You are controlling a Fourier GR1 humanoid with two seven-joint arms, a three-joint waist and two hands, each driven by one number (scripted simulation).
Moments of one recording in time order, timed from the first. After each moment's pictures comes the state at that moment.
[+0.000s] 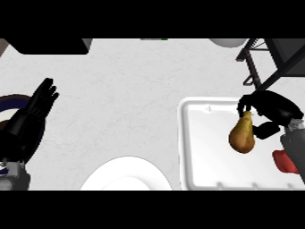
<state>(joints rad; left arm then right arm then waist) -0.07 0.22 0.08 -1.68 0.04 -0.08 0.17 -0.41 -0.47 0.13 -1.17 0.92 0.42 -0.20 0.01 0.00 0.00</state>
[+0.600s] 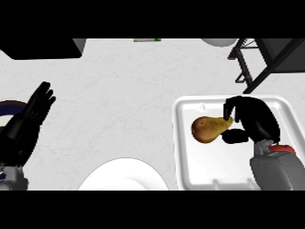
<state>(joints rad) -0.04 0.22 0.08 -1.70 0.03 -0.07 0.19 -0.24 -0.17 0.09 -1.55 0.99 0.21 0.30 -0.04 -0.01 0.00</state>
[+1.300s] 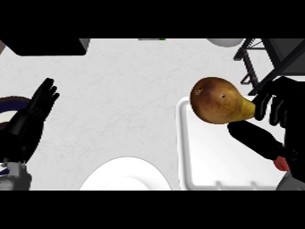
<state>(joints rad) -0.07 0.21 0.08 -1.69 0.02 -0.08 0.19 -0.37 -0.01 0.14 -2.17 1.14 0.29 0.76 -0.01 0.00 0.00</state>
